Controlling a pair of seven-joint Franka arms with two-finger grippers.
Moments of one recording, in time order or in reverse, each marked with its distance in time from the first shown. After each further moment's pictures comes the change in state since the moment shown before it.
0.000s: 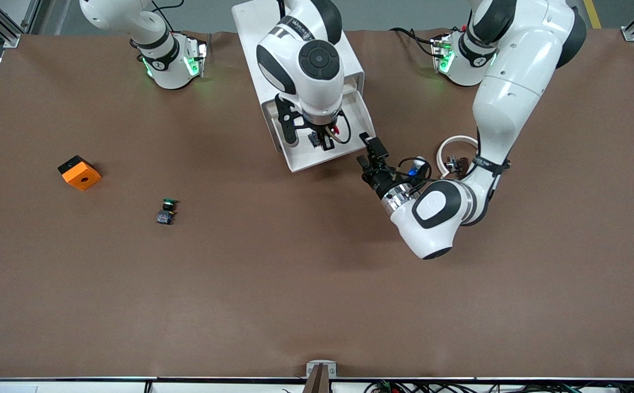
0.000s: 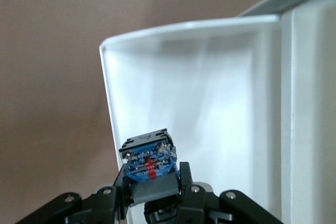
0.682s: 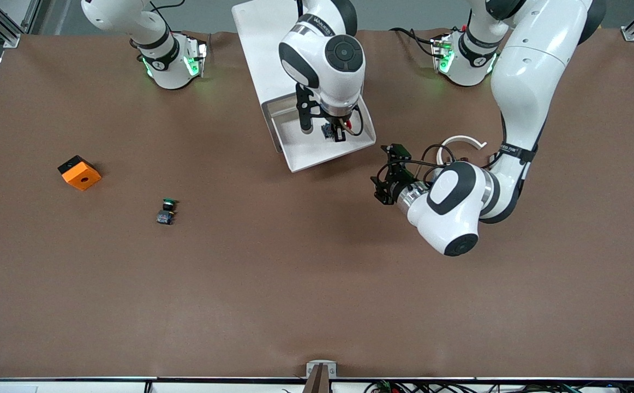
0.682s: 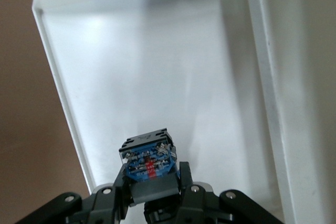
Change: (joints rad) left arm 0.042 -0.112 -0.025 -0.062 0.285 0.211 0.476; right arm 0.069 0.062 0.000 0.030 0.000 0.011 0.193
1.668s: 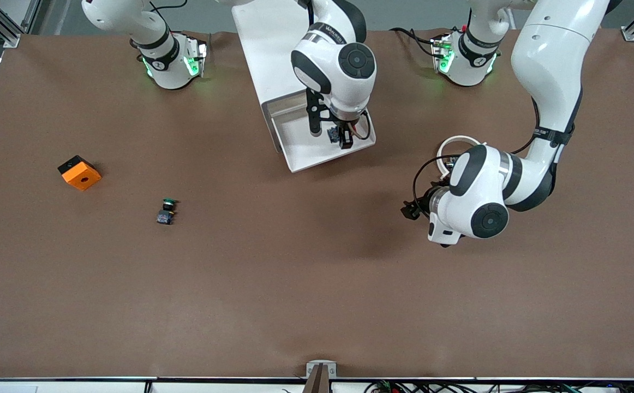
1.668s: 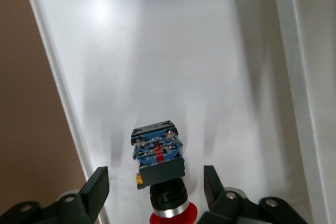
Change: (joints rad) left arm 0.072 -0.152 -0.003 -0.224 0.409 0.377 0.887; right arm 0.013 0.070 -0.008 0.088 0.000 -0.015 0.002
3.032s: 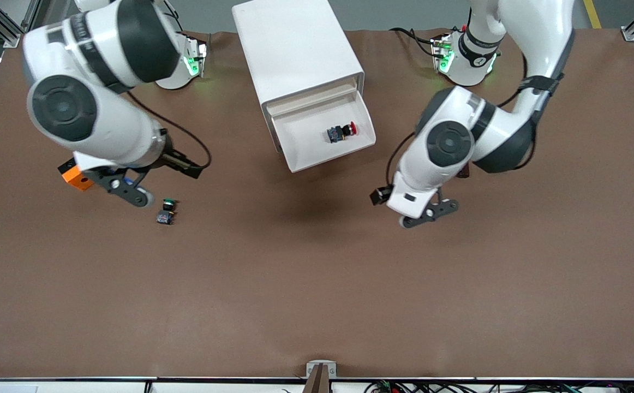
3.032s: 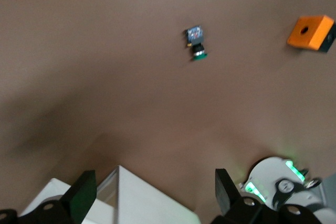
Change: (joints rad) left arm -0.128 -0.149 -0.119 0.015 0.153 0.125 -0.112; right arm -0.628 -0.223 -0.035 0.179 -0.089 -0.590 -1.617
